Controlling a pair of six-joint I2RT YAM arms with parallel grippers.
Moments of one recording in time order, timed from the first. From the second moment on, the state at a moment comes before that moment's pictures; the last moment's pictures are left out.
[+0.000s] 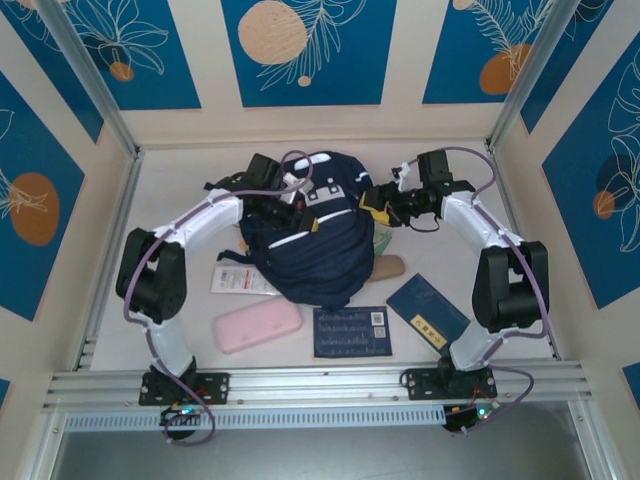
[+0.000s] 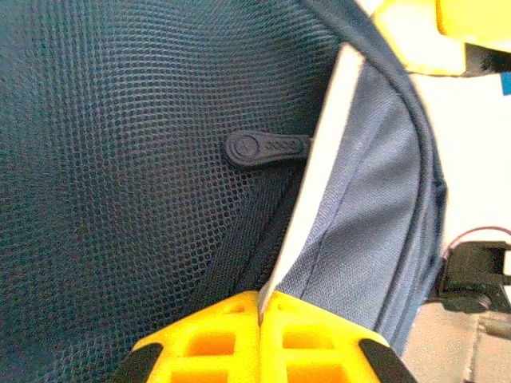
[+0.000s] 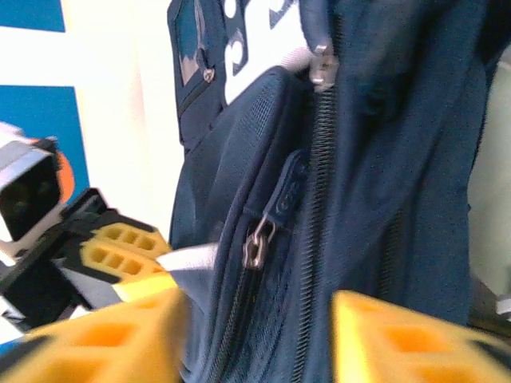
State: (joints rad) left arm -0.46 1.81 1.45 -0.63 0.74 -0.23; right arm 0.14 1.64 1.24 -0.57 -0.81 0.58
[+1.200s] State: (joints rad) left arm -0.59 1.65 1.71 -0.78 0.13 -0.54; right arm 0.25 1.28 0.94 -0.28 -0.72 0.90
